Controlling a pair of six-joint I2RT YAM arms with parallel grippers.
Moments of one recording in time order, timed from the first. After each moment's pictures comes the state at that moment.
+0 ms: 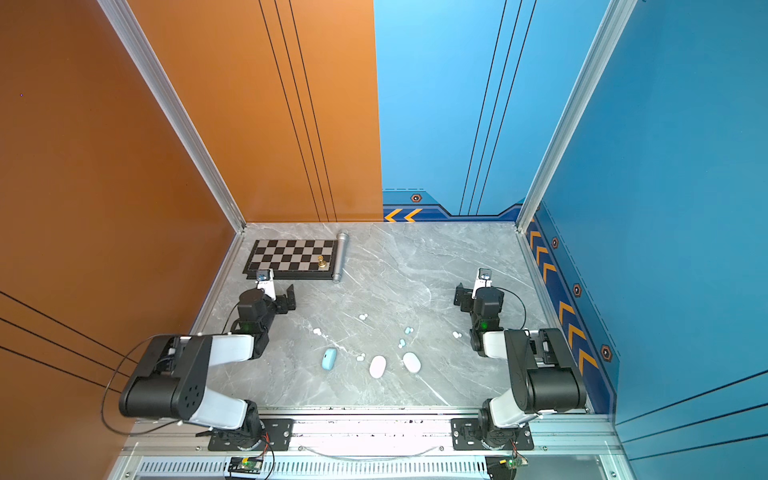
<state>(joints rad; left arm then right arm) -0.02 1.38 0.38 0.68 -0.11 0.00 0.06 1.48 0.44 0.63 0.22 0.05</state>
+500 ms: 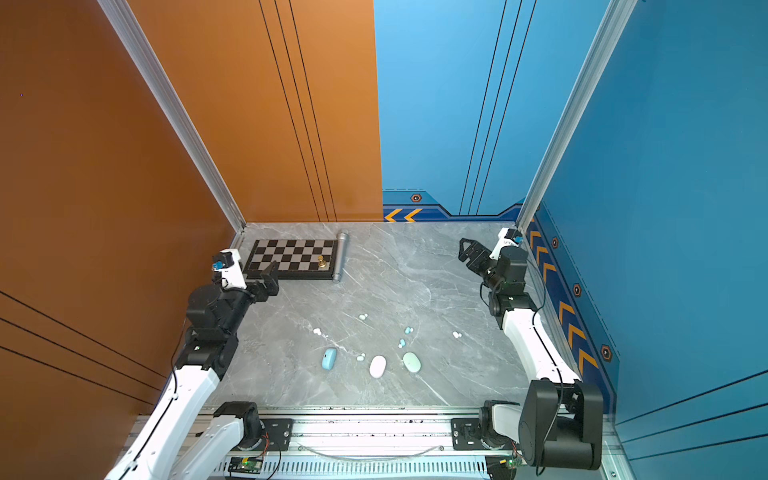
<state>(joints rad) 0.00 0.74 0.59 0.07 0.02 -0.20 -0.02 1.24 0.84 0.03 -0.28 0.66</state>
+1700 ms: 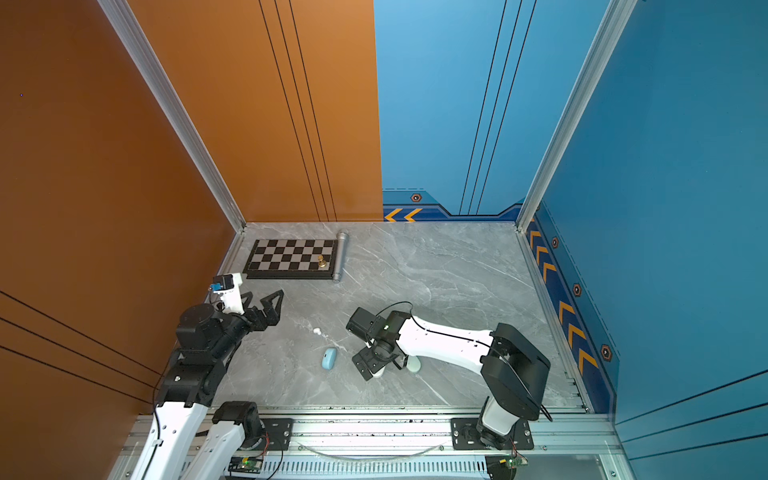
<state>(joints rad) -0.02 0.53 0.60 -0.37 0.20 -0.25 1.05 1.65 1.13 -0.81 0.01 0.36</state>
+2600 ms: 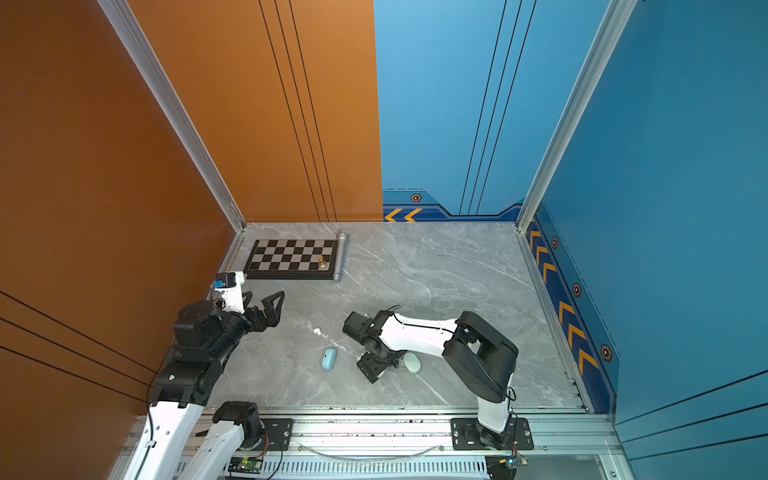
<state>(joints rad) -0.05 0.57 0.67 -0.44 0.18 -0.21 1.02 1.83 1.18 -0.86 0.02 0.28</state>
